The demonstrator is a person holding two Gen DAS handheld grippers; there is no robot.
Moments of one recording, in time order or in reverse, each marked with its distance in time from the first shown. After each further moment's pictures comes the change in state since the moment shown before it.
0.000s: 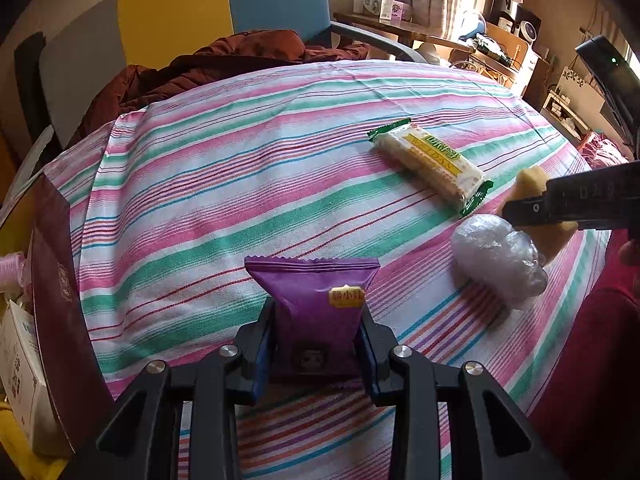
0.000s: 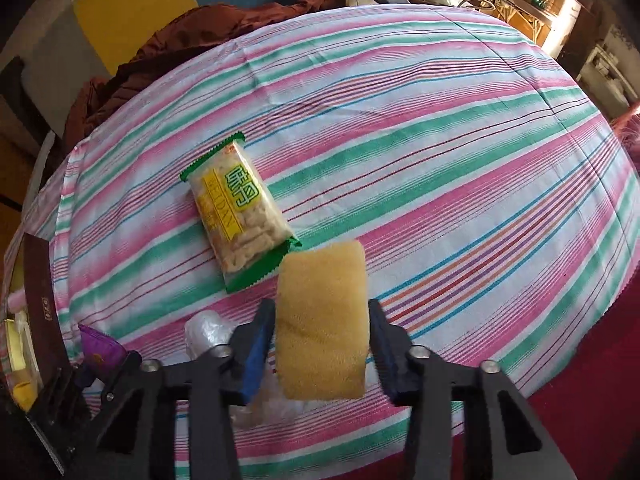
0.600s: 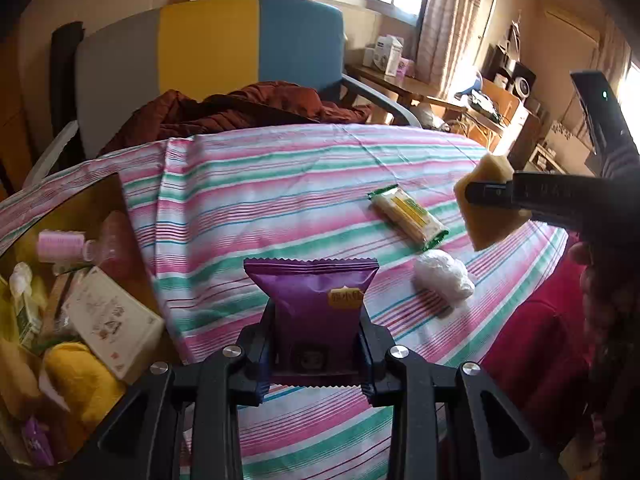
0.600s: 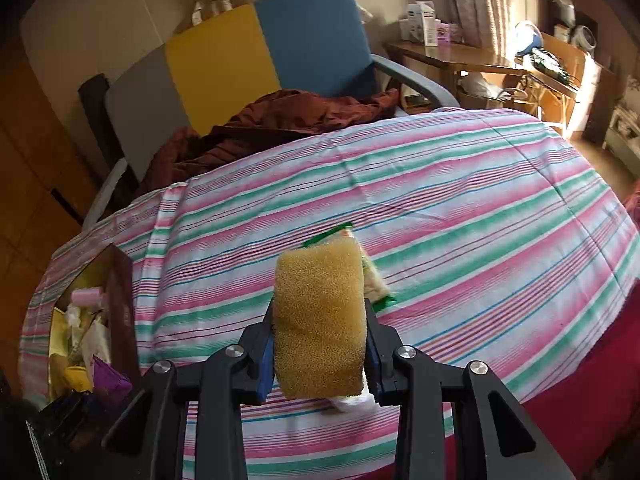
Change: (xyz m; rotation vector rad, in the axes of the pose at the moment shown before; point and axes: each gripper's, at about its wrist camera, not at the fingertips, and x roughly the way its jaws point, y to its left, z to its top) left arm -0.114 0.048 -0.028 -0.127 -0.167 -0.070; right arm -0.090 0.064 -0.027 -0.124 -0.322 0.175
